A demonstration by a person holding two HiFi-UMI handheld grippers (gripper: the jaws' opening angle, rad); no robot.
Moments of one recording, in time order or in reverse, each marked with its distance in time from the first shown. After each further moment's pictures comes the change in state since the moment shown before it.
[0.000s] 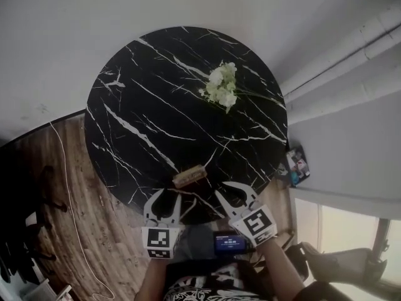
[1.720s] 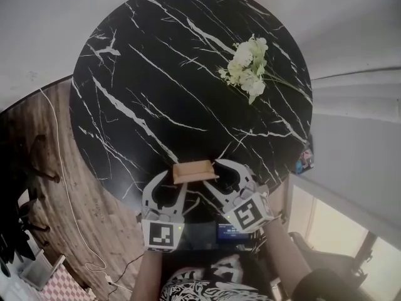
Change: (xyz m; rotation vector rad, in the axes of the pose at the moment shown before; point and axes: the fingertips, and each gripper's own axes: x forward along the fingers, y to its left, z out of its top) left arm 0.047 0.015 0.006 0.139 0.019 -0.035; right arm 0.086 -0.005 -0.012 -0.303 0.105 0.199
